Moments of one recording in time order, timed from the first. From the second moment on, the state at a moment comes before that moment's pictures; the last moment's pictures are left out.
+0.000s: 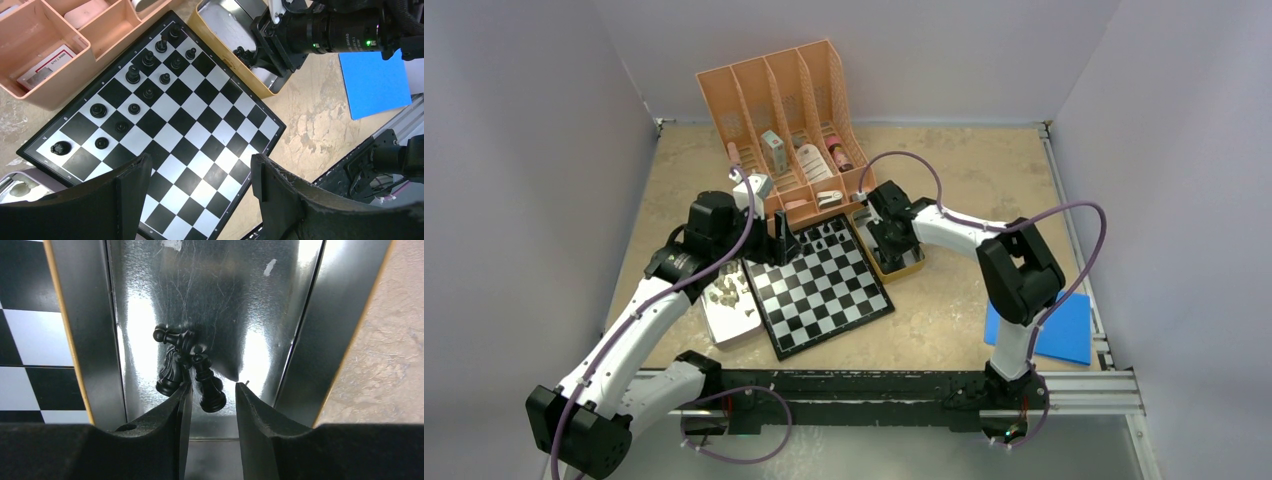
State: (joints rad) left arm -0.39 0.96 0.89 -0.50 0.29 -0.29; right arm 0.62 1.85 1.23 -0.54 0.13 0.05
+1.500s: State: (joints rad) left arm -0.34 1.20 1.09 -0.49 0.68 -0.51; right arm 0.85 1.40 1.07 -0.09 -0.09 -0.08
